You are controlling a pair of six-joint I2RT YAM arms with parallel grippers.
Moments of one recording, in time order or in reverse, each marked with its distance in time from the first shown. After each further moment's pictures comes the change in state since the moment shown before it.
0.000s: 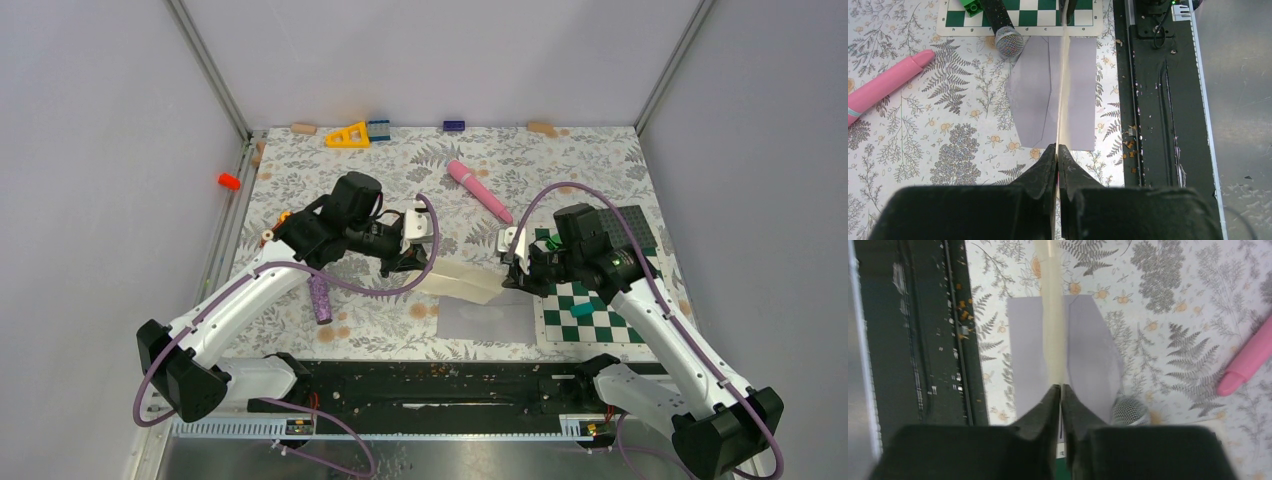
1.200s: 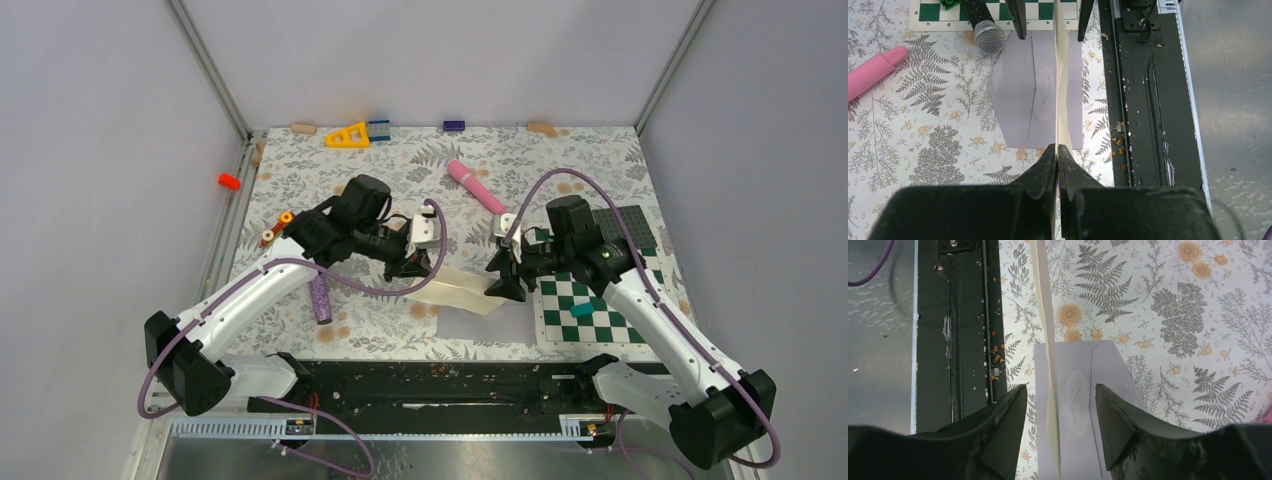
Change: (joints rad) left arm -0.022 0.036 0.000 -0.026 0.022 0.007; right arm 0.018 0.050 0.006 0.144 -0.167 0.172
